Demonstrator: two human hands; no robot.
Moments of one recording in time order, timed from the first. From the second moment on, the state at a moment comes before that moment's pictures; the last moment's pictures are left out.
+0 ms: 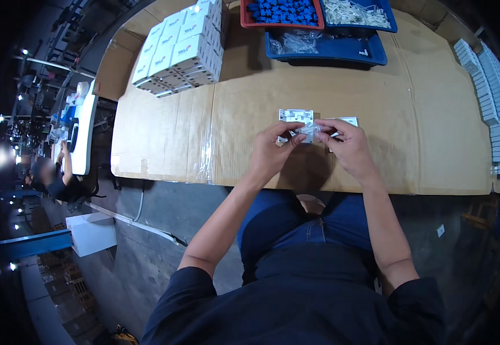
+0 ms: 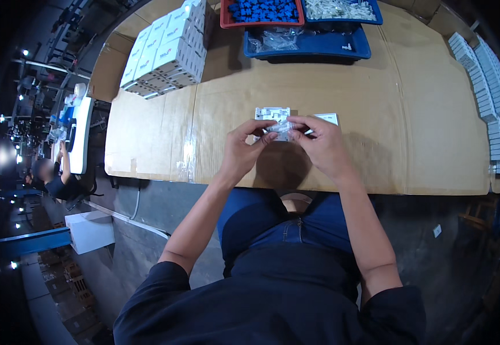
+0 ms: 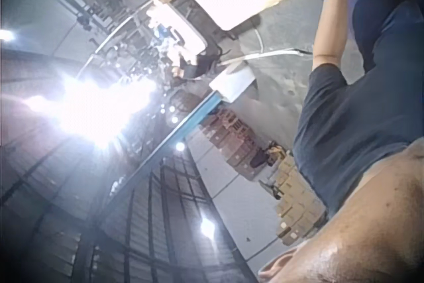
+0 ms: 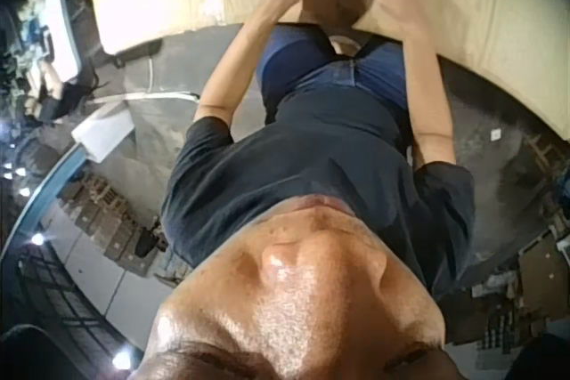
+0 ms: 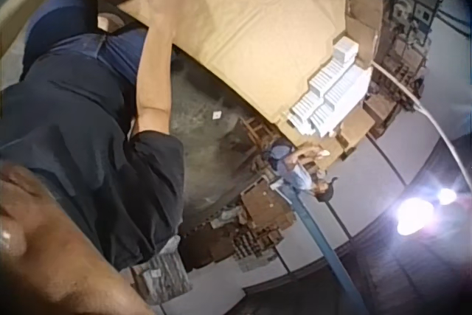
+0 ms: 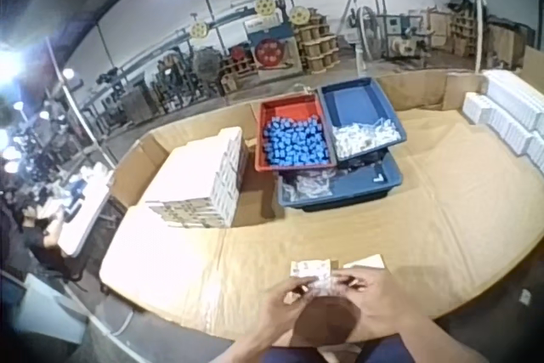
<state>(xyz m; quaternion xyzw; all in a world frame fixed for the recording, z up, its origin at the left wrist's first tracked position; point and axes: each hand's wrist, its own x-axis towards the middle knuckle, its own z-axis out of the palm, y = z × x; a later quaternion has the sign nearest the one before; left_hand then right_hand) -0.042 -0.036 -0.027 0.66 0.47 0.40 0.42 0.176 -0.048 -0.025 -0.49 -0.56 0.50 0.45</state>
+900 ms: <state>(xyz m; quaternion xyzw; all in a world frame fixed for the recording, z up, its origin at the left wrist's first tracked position) -0.081 -0.001 -0.051 0.83 0.44 0.27 0.18 0.145 -0.021 -0.049 -0.55 -0.75 0.21 0.32</state>
